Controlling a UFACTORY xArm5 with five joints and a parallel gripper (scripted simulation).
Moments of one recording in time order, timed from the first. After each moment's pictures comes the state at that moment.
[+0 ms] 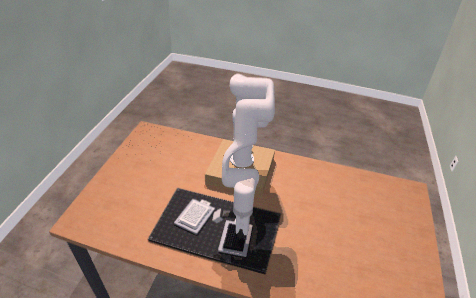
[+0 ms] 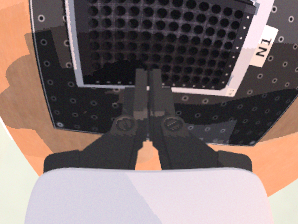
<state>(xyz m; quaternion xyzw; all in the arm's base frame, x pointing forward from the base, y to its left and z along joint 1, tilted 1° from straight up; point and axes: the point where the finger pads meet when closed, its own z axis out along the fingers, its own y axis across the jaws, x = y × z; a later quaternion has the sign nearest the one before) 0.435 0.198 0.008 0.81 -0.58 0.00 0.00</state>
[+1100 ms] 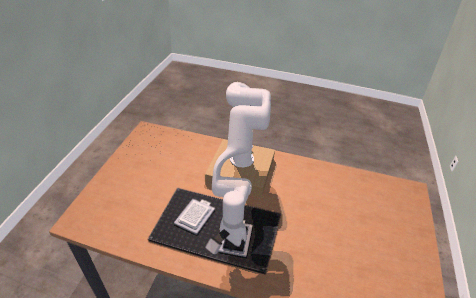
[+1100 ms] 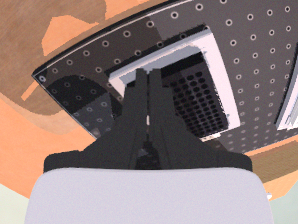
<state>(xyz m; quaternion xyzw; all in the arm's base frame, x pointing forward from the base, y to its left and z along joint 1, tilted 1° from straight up) 0.520 0.197 0.033 0.99 -0.14 0.00 0.00</state>
